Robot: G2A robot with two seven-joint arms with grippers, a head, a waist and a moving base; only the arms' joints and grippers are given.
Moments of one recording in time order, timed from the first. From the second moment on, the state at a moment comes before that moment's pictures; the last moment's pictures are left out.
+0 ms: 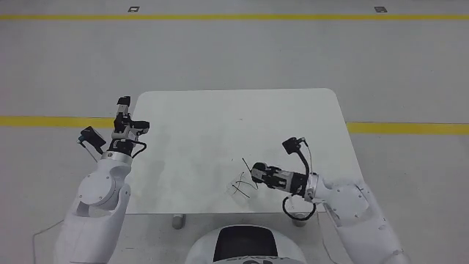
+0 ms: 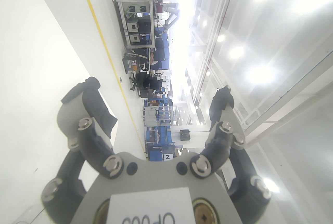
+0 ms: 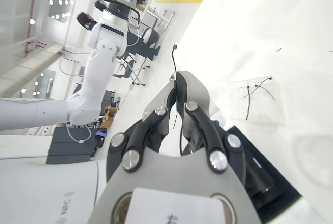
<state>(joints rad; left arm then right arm) 1.73 -1.15 -1.60 -1.80 -0.42 0.00 0.00 -1.73 -1.24 1.34 -1.84 -0.24 -0.34 0.89</state>
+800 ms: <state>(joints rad) 1.73 -1.15 -1.60 -1.80 -0.42 0.00 0.00 -1.76 -1.20 1.42 -1.78 0.02 -0.34 0.97</state>
